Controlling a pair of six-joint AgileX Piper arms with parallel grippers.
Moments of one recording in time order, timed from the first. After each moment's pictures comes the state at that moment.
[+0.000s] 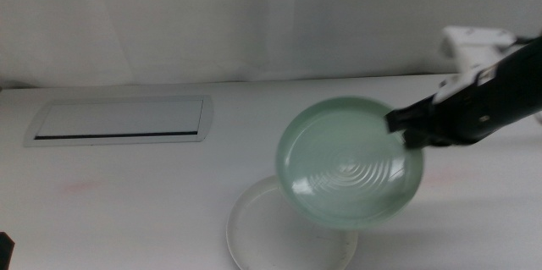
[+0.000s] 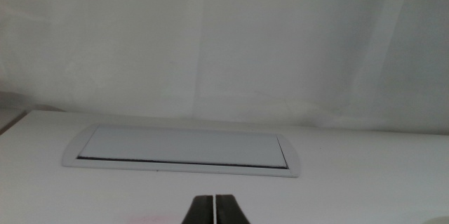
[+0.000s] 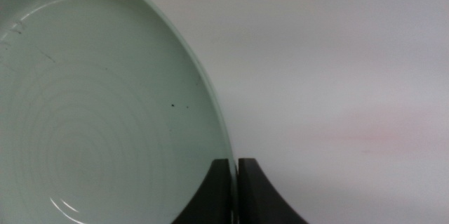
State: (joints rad) left arm -0.01 0.04 0.00 0.07 0.18 -0.19; right arm 0.40 1.51 -1.09 0.24 0.76 -0.03
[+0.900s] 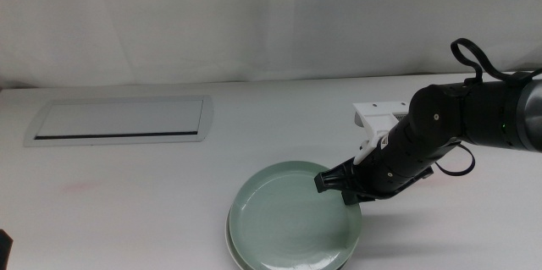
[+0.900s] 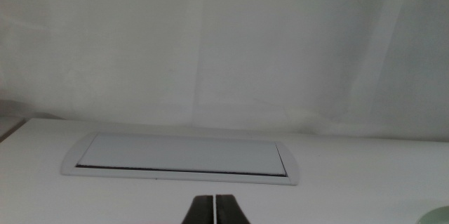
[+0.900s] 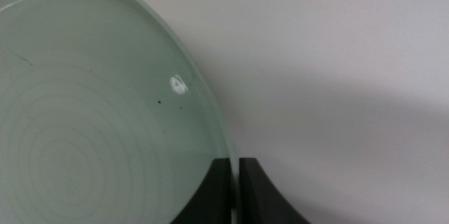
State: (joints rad) left arm -0.01 0.04 0.00 0.07 0.16 -0.19; right arm 0.60 1.83 -1.09 0.27 0.60 0.05
